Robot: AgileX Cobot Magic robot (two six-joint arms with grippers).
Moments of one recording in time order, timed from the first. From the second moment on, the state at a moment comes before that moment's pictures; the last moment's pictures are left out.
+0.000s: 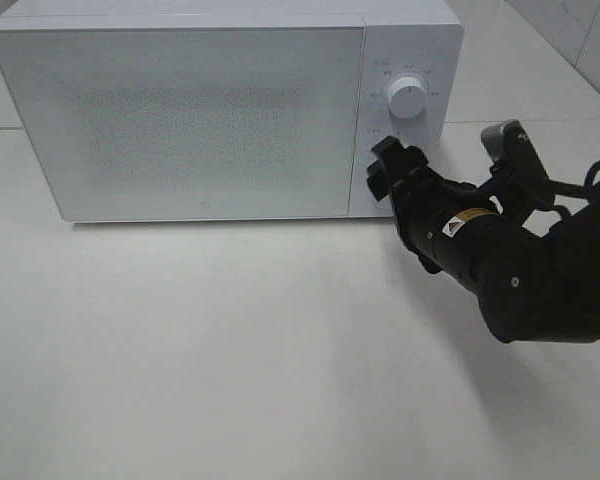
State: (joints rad) left arm 0.02 0.00 -0.52 -0.06 1.09 0.02; right arm 0.62 1.84 -0.59 0.56 -0.89 0.79
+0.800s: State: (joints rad) left arm 0.02 0.00 -0.52 -0.06 1.09 0.02; right arm 0.39 1.52 -0.75 0.13 0.31 0.00
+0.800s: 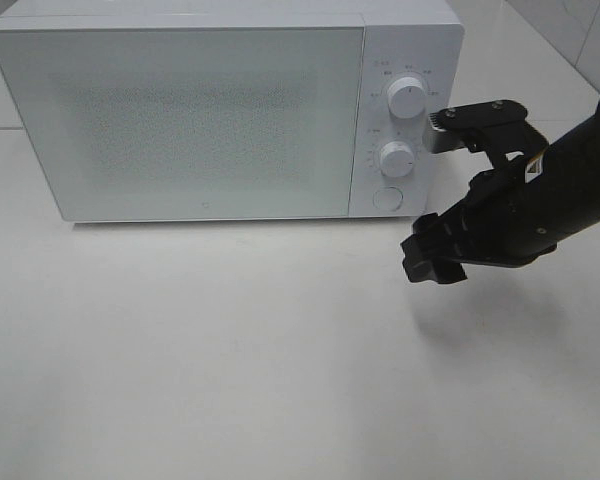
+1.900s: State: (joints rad) left arm 0.02 0.00 -0.52 -0.06 1.09 0.02; right arm 0.39 0.72 -0.68 0.08 0.83 0.04
